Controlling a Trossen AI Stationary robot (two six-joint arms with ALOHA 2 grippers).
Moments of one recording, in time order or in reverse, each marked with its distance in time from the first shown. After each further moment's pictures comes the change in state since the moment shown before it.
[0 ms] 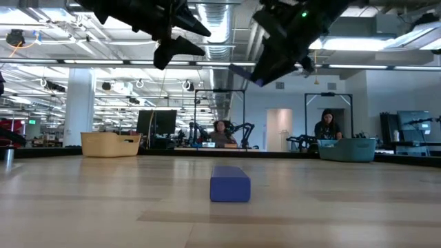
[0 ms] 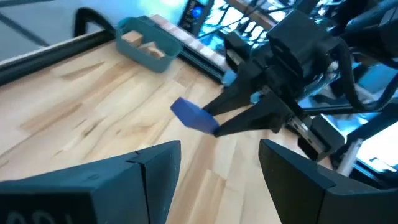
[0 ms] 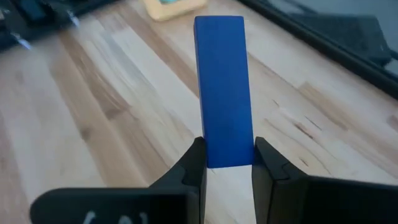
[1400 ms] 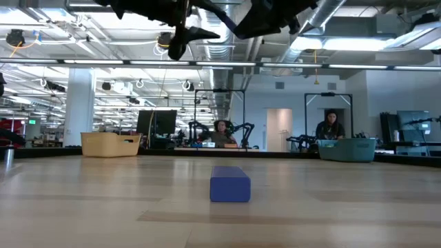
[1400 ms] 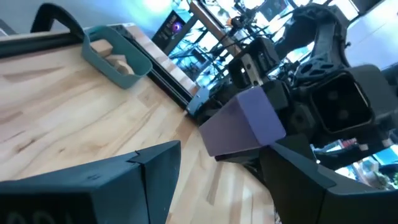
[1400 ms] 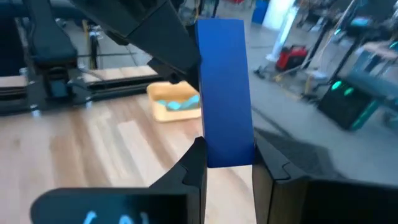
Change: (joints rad) left arm 0.040 0.083 0.117 0.089 0.083 -0.226; right arm 0.083 -0.024 -0.005 0.428 0.249 -0.497
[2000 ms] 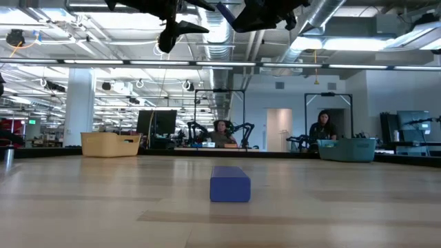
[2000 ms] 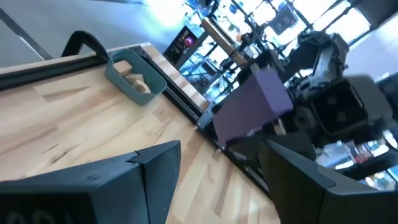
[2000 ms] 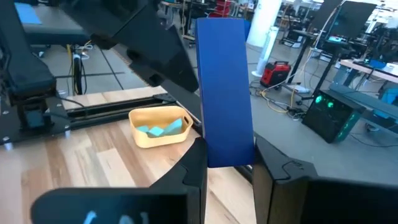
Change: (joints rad) left arm 0.066 -0.090 0.037 -0.122 -0.002 0.010; right arm -0.060 -0.001 0.027 0.085 0.013 -0.074
